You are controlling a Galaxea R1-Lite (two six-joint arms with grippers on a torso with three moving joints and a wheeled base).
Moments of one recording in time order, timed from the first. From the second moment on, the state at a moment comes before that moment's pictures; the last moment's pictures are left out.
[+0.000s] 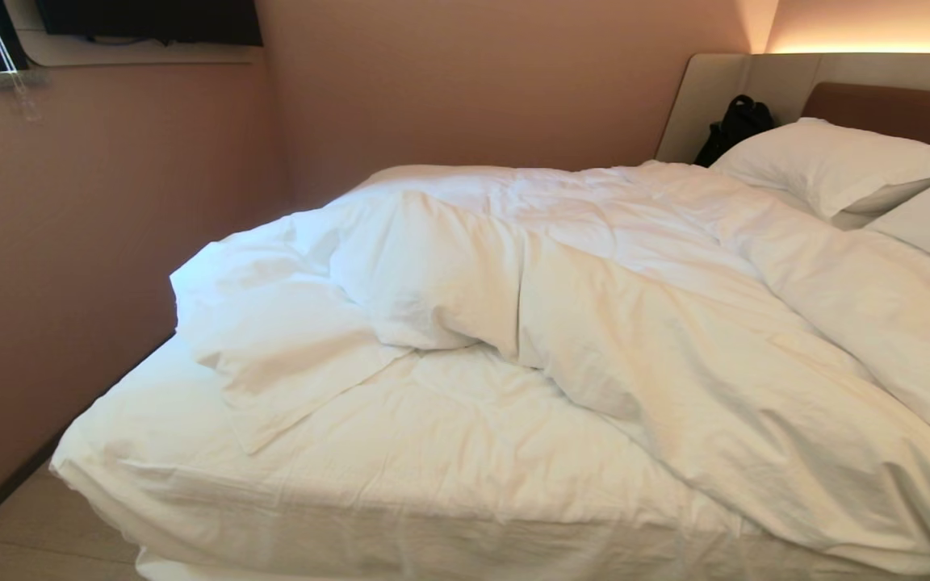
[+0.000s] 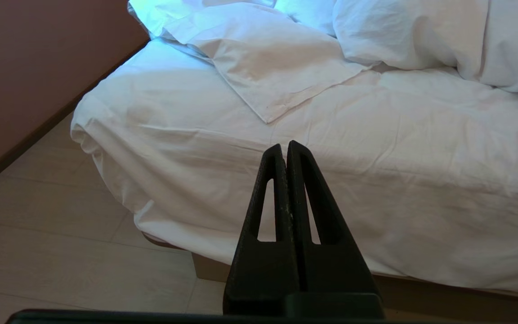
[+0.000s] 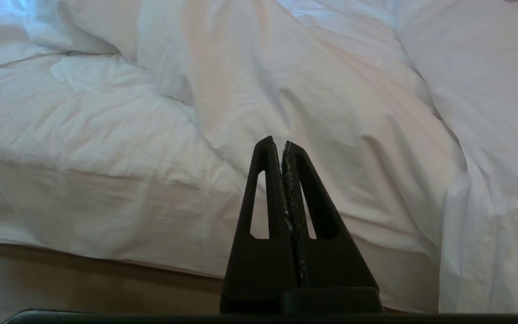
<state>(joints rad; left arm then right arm) 0.01 0.00 0.00 -0.01 0.01 -0.07 -0.01 0.18 -0.22 0.08 0.08 -0.08</state>
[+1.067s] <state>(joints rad) 0.01 0.00 0.00 -0.01 0.01 -0.07 0.13 1.33 -0.45 -0.26 0.11 -0.33</state>
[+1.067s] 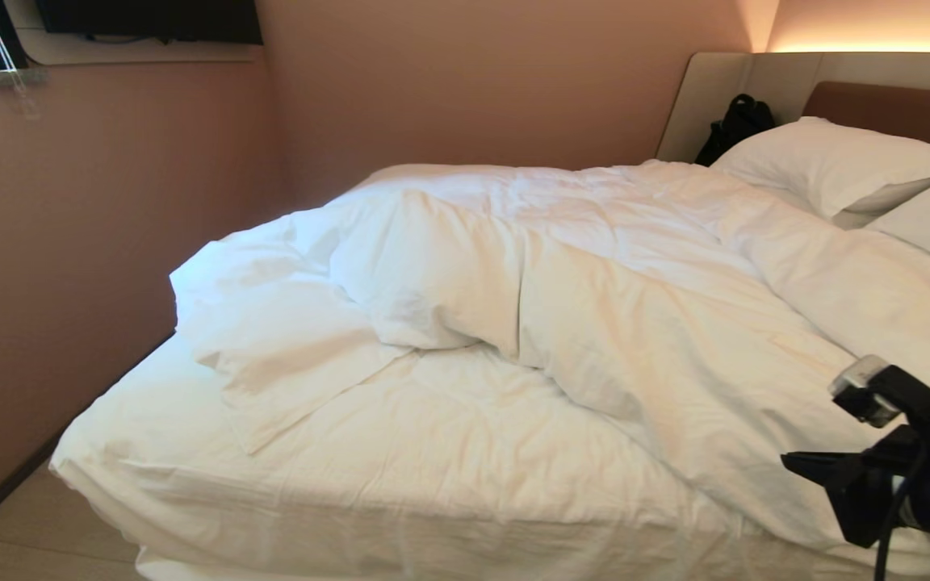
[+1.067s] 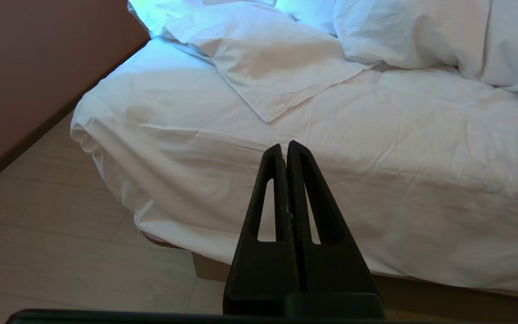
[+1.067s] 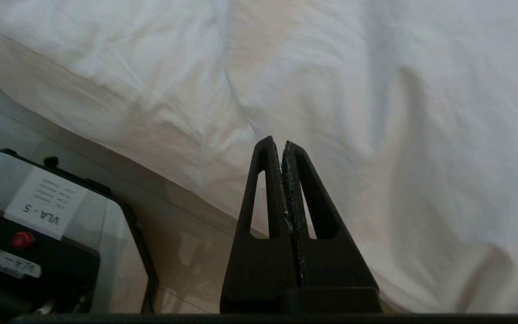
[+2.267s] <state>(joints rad) 0.01 0.00 0.00 -0.01 0.01 -0.07 0.43 1.79 -0.58 -0.32 -0.43 -0.44</state>
